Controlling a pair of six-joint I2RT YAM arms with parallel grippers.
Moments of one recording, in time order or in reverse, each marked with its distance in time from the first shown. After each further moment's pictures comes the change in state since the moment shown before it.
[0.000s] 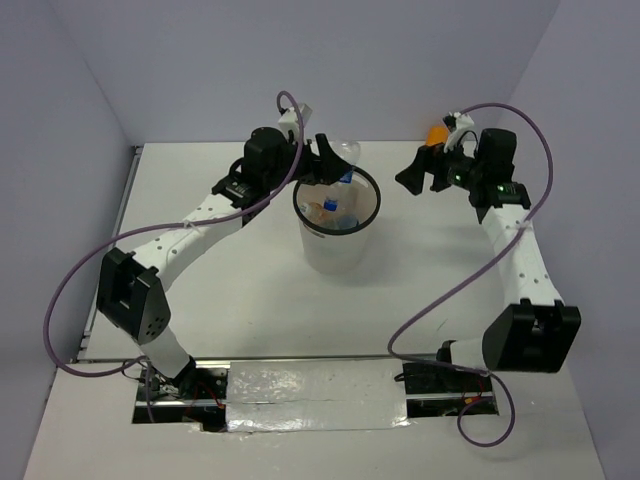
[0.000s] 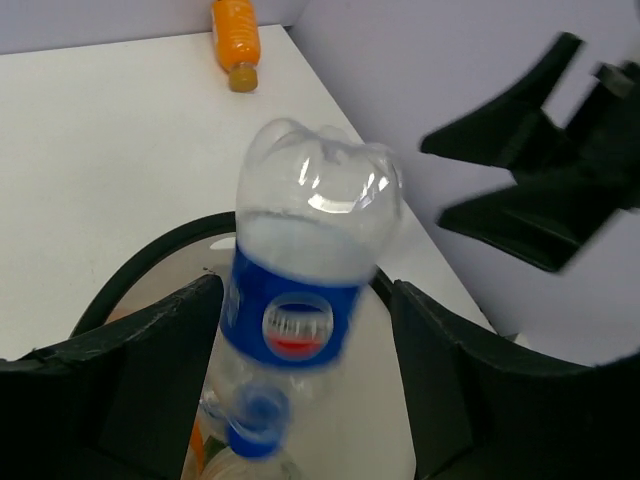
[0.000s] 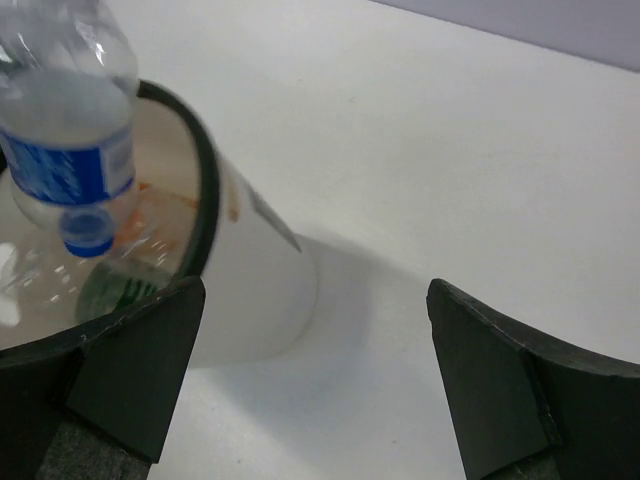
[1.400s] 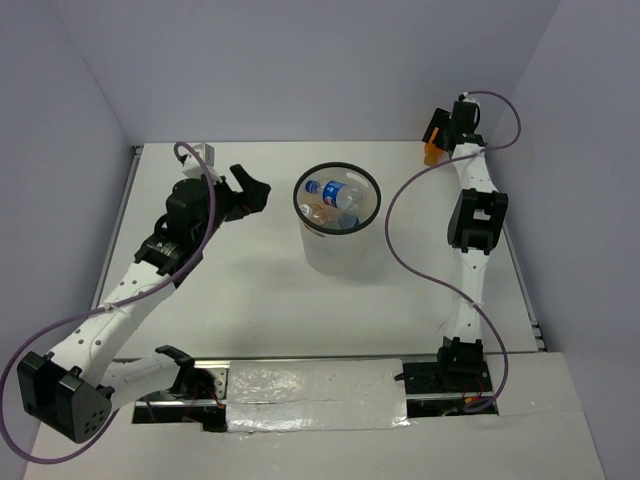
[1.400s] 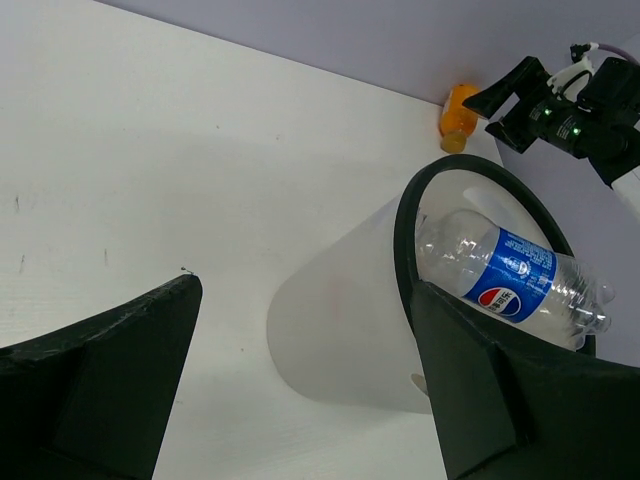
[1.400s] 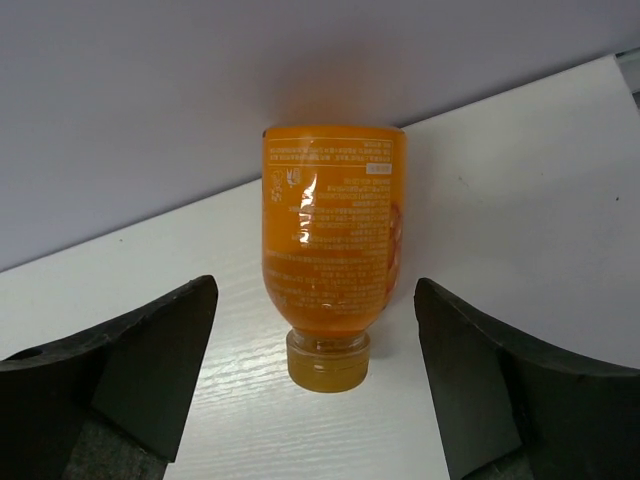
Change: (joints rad) left arm 0.150 -0.588 -0.505 -0.138 -0.378 -0.054; right arm -0.064 1.300 1.164 0.014 0.720 0.304
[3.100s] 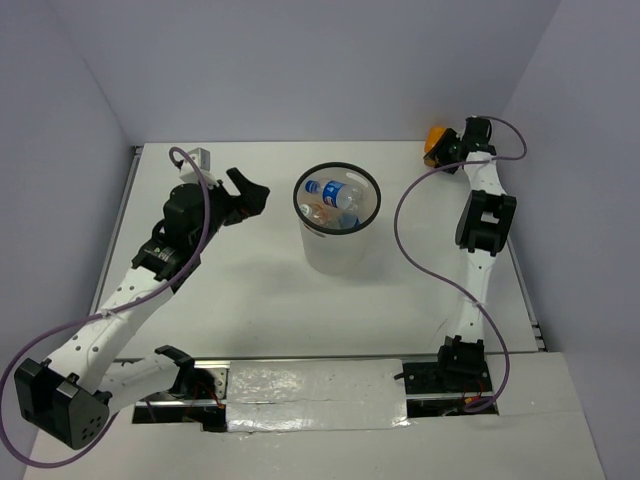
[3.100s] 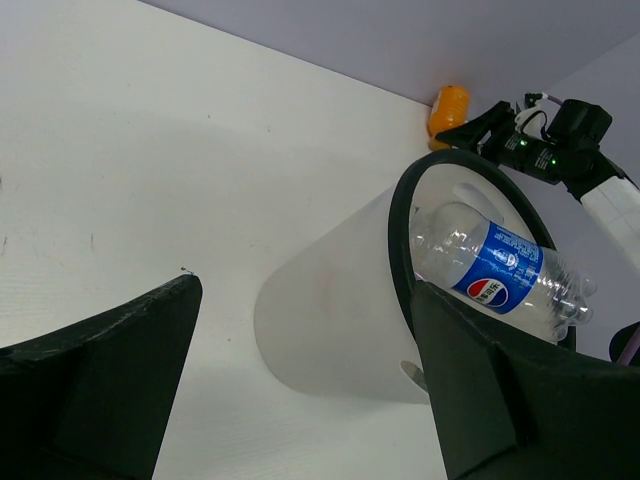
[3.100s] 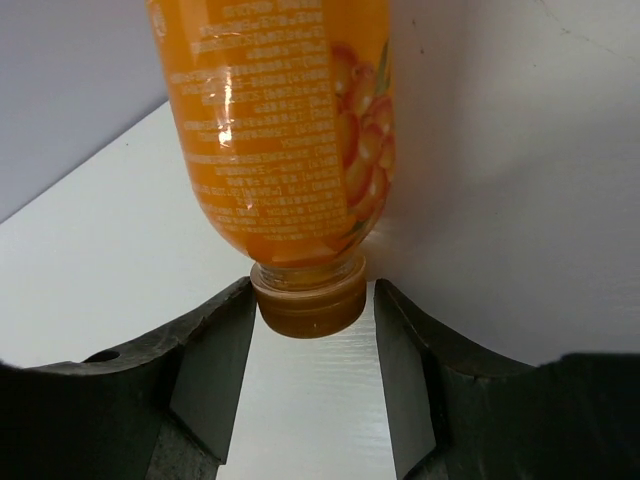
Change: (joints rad) left arm 0.001 -0.039 -0.034 0.000 0.008 -0.051; right arm -0.083 0.059 -0.017 -0.119 -0.346 0.190
